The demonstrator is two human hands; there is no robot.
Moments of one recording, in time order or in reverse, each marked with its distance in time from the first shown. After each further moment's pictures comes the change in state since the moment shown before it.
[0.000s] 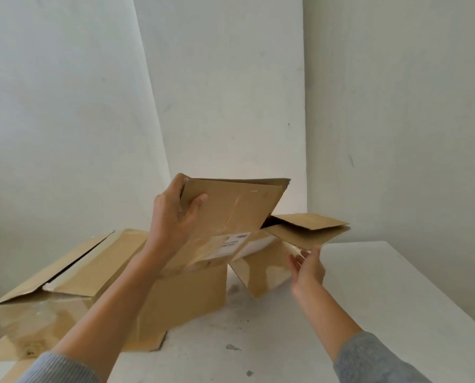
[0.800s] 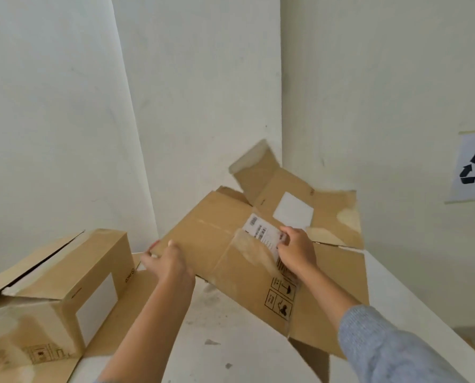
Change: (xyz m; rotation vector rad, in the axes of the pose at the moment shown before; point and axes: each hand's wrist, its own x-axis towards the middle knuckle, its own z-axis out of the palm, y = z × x) left_hand -0.054 -0.014 0.060 -0.767 0.563 -1.218; right_hand 0.005 -0.038 -0.012 -1.426 -0.154 -0.851
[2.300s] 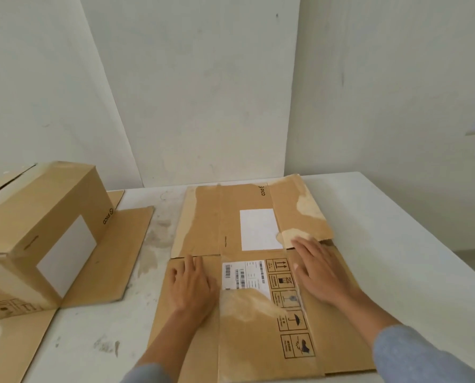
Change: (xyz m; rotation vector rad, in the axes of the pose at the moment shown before) left_hand 0.097 -0.199 -0.090 1.785 -0.551 0.741; right_hand -0.065 0.145 0.070 -0.576 -0.437 -0.187
